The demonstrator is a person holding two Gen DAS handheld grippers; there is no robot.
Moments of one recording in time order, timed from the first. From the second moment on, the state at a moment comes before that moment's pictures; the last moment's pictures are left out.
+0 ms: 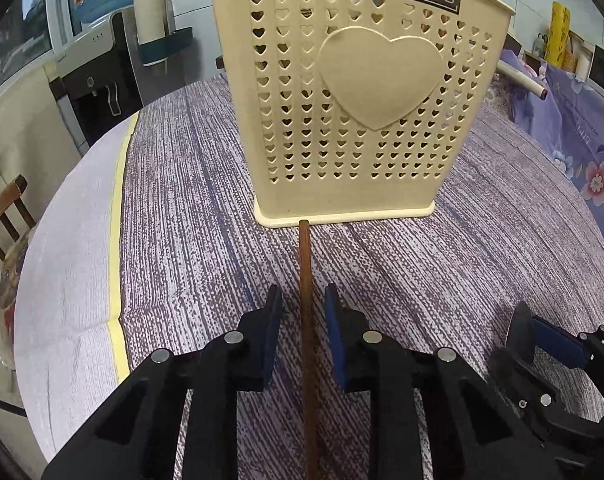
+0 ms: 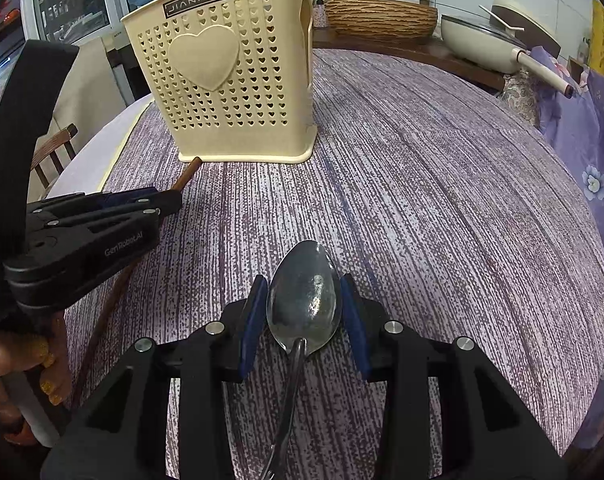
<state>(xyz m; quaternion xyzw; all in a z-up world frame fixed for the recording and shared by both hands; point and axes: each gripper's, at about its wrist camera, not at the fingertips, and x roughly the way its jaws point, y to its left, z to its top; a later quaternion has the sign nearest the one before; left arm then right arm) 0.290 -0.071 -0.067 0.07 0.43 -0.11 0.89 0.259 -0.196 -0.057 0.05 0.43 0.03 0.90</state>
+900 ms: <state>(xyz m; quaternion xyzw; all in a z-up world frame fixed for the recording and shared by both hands) 0.275 -0.047 -0.022 0.01 0.38 -0.12 0.92 0.250 -0.207 -0.027 0.09 0.38 0.07 0.92</state>
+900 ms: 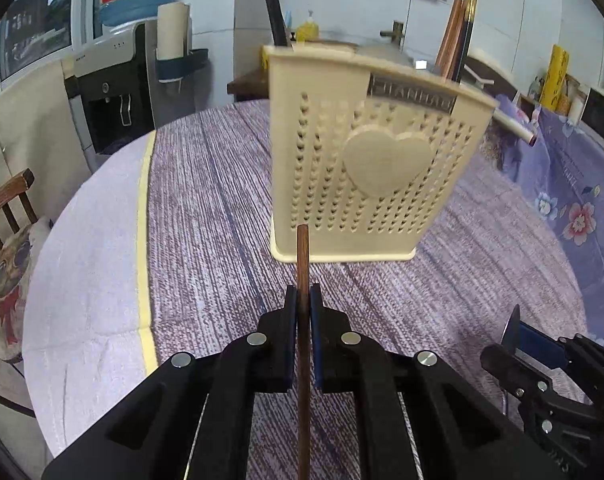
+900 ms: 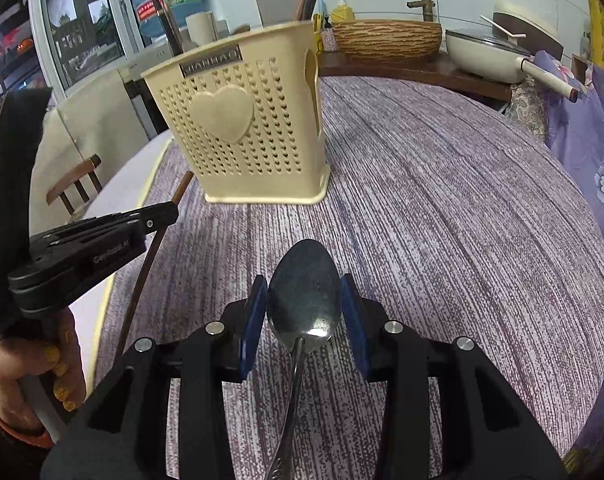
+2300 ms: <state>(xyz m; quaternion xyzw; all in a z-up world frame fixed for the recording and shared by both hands) 0.245 -0.017 0.189 -0.03 0.16 -0.17 0.97 0.281 -0.209 0.172 0.06 0.20 0.14 0.97</state>
